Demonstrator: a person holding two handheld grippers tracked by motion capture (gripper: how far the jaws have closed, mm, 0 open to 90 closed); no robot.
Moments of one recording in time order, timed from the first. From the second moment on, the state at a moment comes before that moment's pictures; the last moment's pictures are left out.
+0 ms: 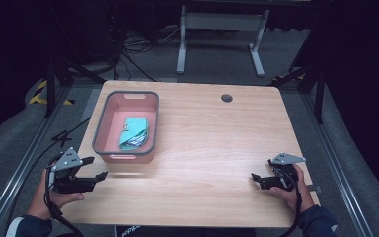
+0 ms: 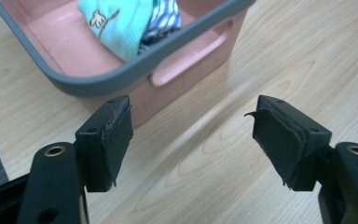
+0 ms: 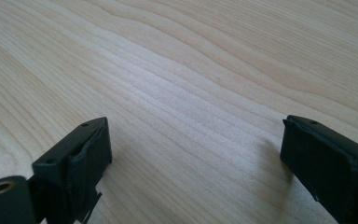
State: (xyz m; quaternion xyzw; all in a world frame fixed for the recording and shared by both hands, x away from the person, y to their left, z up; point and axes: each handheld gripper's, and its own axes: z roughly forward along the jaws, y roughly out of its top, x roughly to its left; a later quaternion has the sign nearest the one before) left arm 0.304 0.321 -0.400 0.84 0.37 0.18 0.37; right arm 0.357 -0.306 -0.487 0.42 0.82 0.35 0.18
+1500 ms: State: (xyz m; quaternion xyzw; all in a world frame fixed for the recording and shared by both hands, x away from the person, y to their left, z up) left arm 0.448 0.231 -0.367 0.86 0.37 0.17 0.30; right arm 0.357 -0.306 -0.487 0.42 0.82 0.35 0.18
